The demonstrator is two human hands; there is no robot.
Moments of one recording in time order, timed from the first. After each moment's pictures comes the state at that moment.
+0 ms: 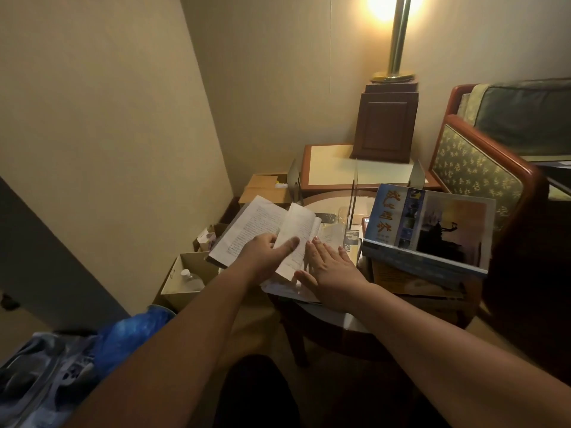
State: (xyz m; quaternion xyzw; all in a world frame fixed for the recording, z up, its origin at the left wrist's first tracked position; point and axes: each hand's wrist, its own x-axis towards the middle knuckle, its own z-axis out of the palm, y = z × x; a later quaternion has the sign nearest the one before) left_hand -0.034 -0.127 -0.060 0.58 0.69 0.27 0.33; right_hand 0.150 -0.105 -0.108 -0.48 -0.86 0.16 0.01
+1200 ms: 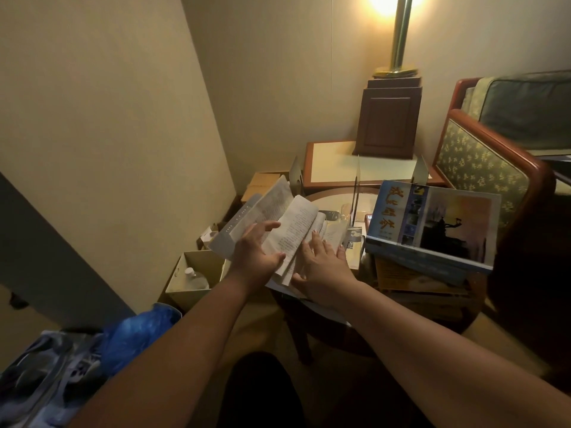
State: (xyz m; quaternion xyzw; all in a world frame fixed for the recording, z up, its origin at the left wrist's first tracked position) left_hand -0.046 -0.142 -0.078 0.63 0.65 0.40 0.14; right_hand 0.124 -0.113 -0.101 -0.51 -0.84 0.16 0.05
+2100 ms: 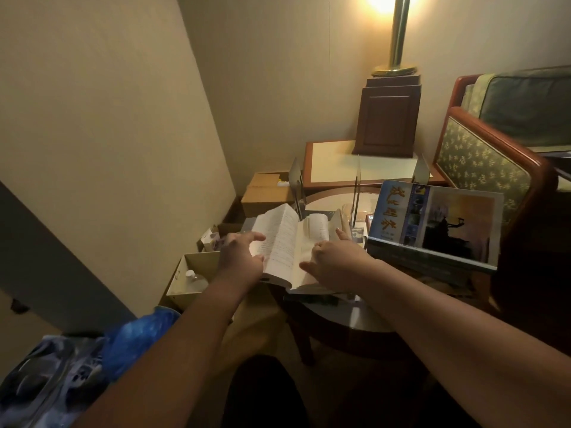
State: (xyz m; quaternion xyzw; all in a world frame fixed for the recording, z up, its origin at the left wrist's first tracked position) left_hand -0.055 -0.147 -0.066 0.56 0.77 0.29 0.10; right_hand 0.144 -0.092 -0.068 -0.45 -0.89 0.06 -0.09
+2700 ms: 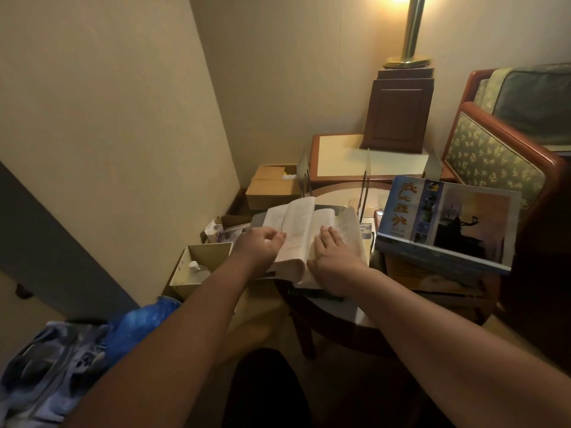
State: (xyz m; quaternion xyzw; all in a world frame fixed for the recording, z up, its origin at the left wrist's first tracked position) left_hand -0.057 -0.129 -0.064 0.58 0.73 0.26 0.24; right_hand 0.126 -0.087 -0.103 -0.50 -0.86 0.13 -0.03
